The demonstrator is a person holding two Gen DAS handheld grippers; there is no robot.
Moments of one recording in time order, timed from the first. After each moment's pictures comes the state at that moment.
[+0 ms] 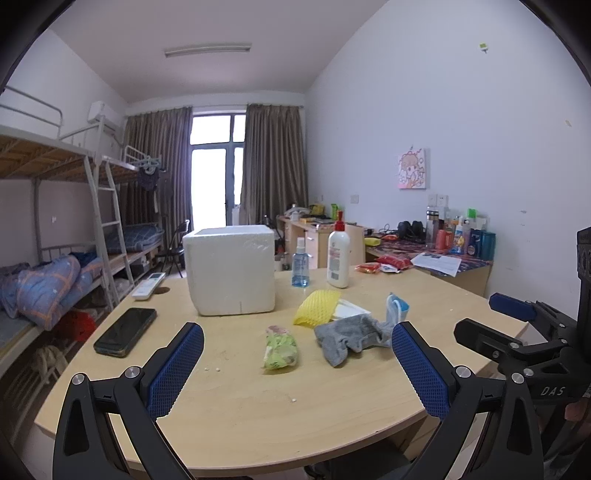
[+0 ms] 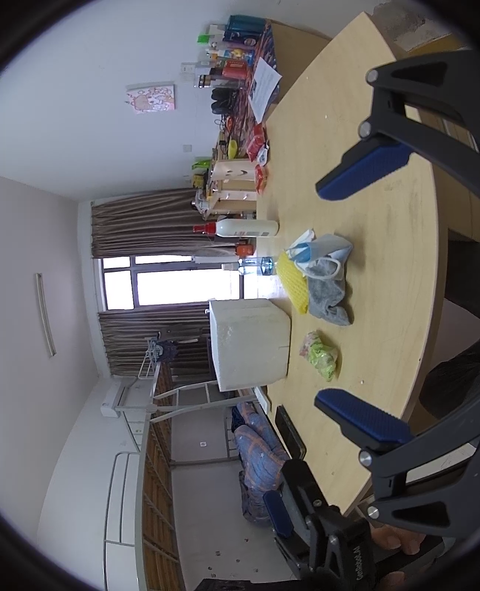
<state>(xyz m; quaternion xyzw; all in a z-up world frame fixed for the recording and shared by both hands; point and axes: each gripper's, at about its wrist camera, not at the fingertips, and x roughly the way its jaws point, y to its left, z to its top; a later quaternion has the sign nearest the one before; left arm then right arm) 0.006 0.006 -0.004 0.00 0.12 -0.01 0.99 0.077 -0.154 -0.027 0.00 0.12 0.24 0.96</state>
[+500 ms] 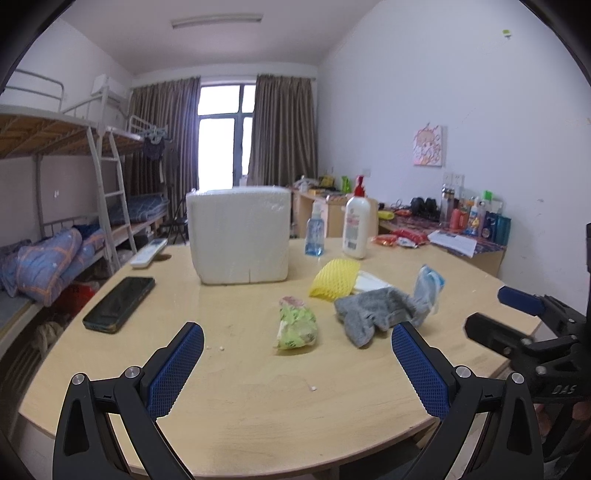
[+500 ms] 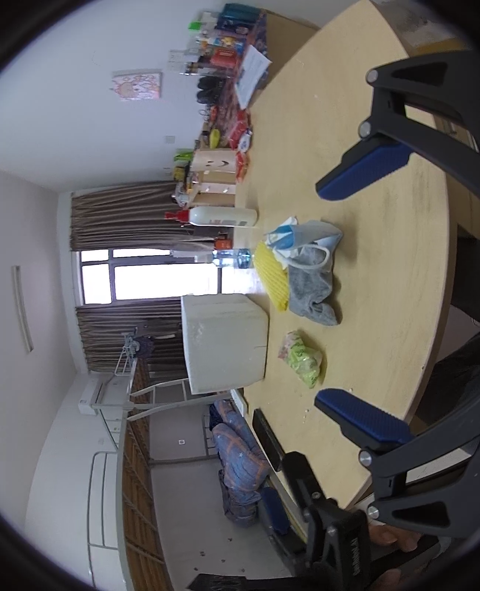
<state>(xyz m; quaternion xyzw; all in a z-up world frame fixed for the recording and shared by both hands) 0.052 0.027 -0.034 -0.02 0.18 0.01 0.98 0.110 -0.135 -0.045 -0.02 0.17 0.25 0.95</state>
